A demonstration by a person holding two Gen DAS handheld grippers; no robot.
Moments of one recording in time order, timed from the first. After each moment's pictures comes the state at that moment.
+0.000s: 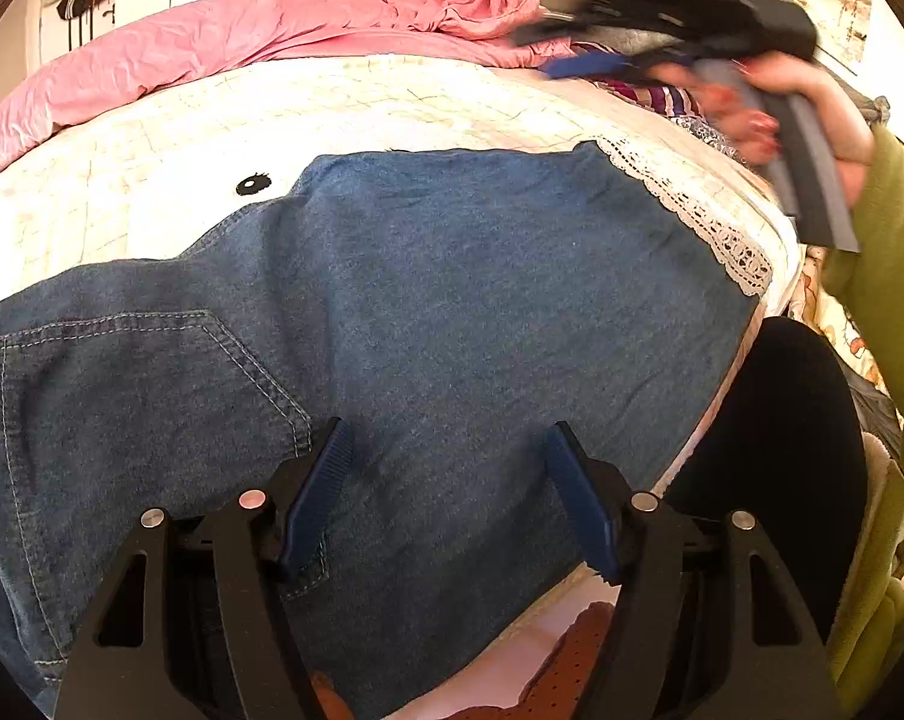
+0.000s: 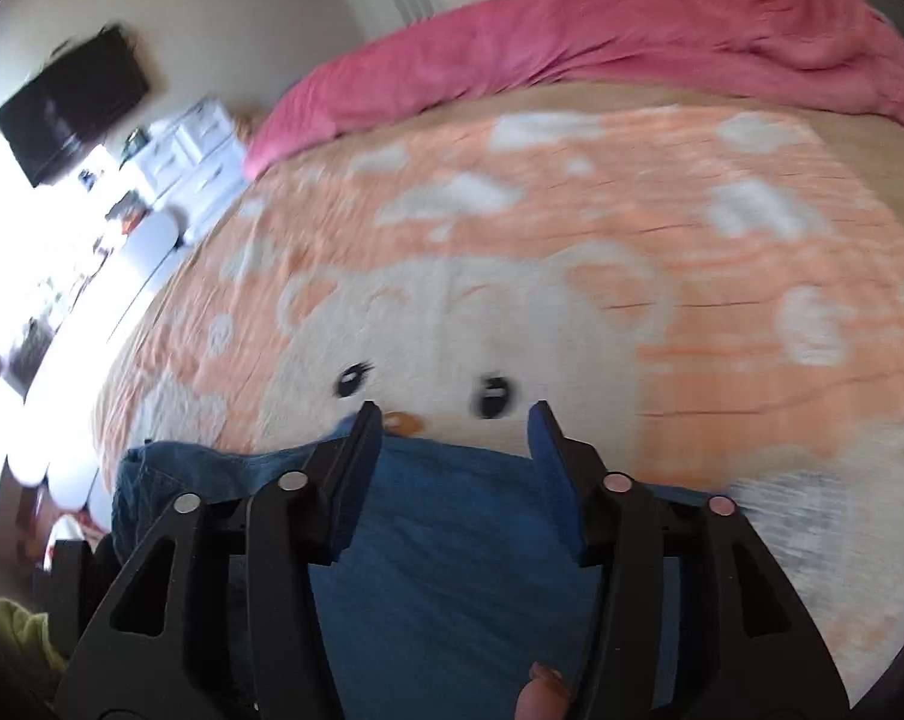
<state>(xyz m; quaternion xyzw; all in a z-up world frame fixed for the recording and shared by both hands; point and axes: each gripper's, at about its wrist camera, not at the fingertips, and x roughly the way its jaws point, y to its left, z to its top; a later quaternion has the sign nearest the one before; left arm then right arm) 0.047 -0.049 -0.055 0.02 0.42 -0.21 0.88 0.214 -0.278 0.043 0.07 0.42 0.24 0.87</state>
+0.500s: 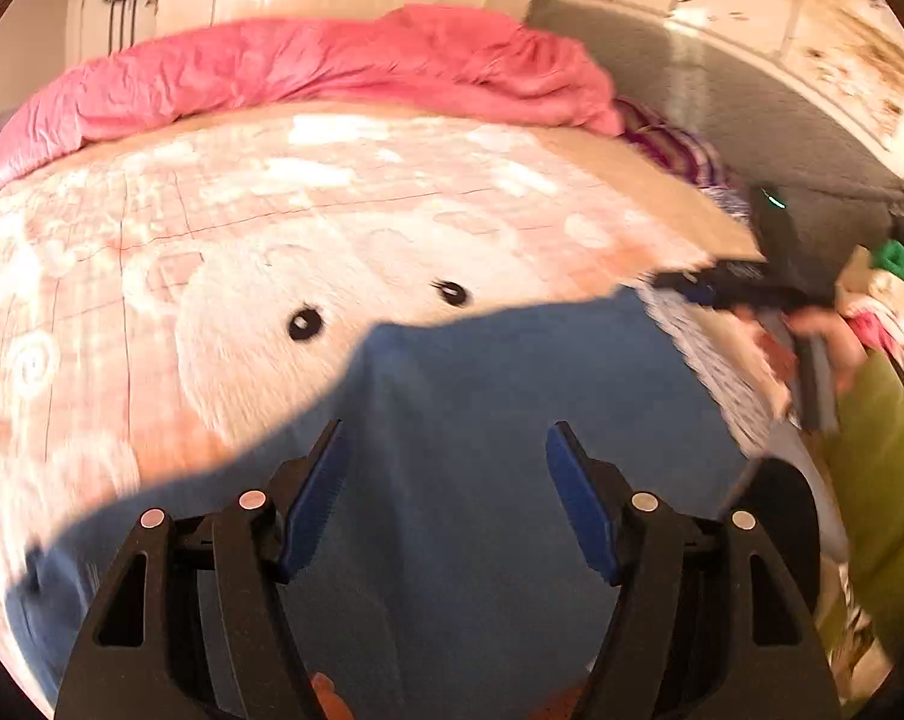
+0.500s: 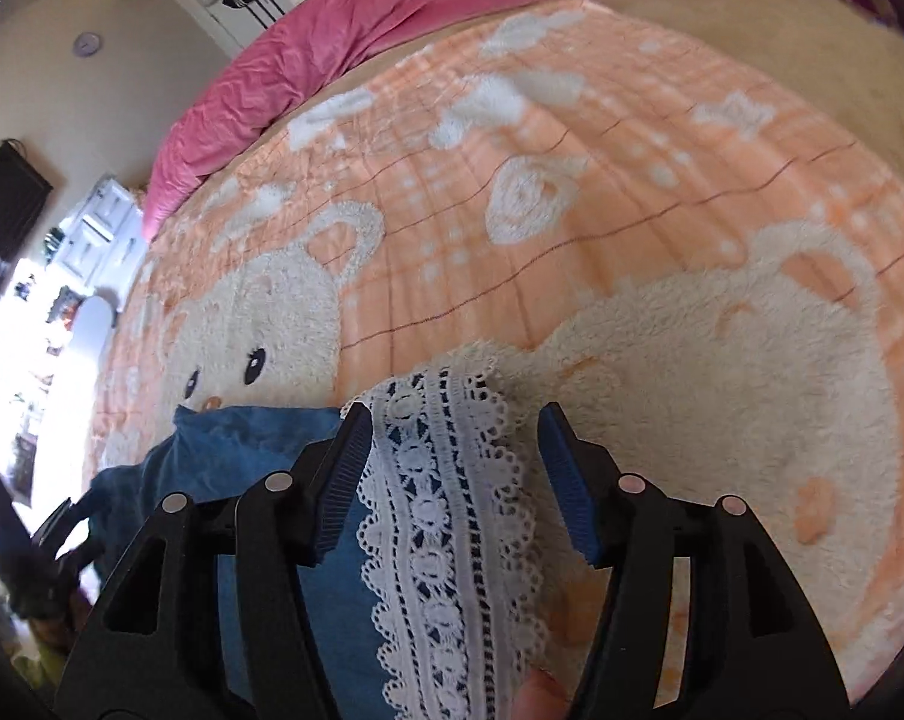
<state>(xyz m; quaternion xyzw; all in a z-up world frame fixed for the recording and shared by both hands) 0.129 -0.037 0.014 -0.03 0.42 -0.17 0.89 0.245 -0.390 -0.039 0.18 0.50 0.20 0.83</state>
